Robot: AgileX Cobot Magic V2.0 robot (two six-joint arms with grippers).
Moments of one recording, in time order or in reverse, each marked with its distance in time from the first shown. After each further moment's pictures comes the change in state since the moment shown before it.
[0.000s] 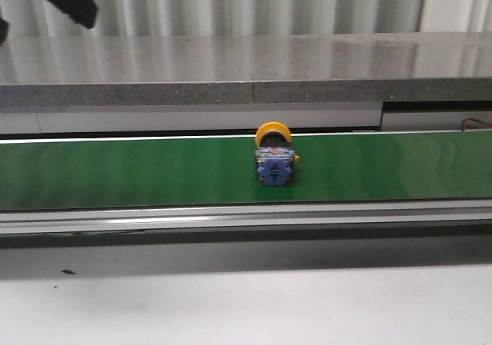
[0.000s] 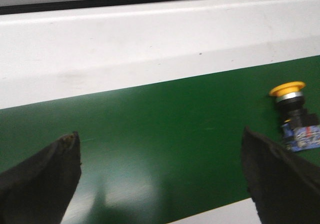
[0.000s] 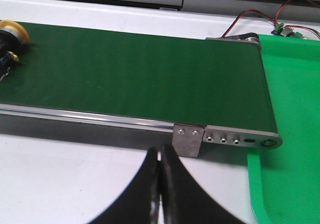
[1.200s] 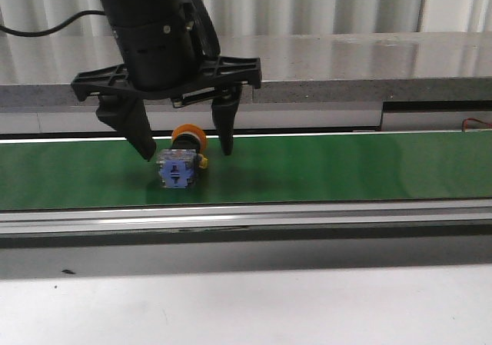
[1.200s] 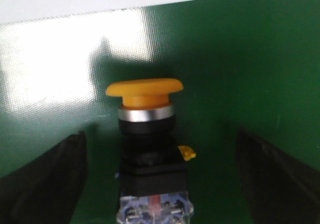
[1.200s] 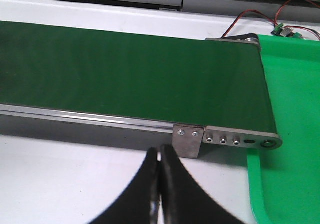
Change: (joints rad) left arm -0.176 0.618 -0.449 -0.008 0.302 -0.218; right arm 0.000 0.000 0.000 0.000 -0.001 -0.001
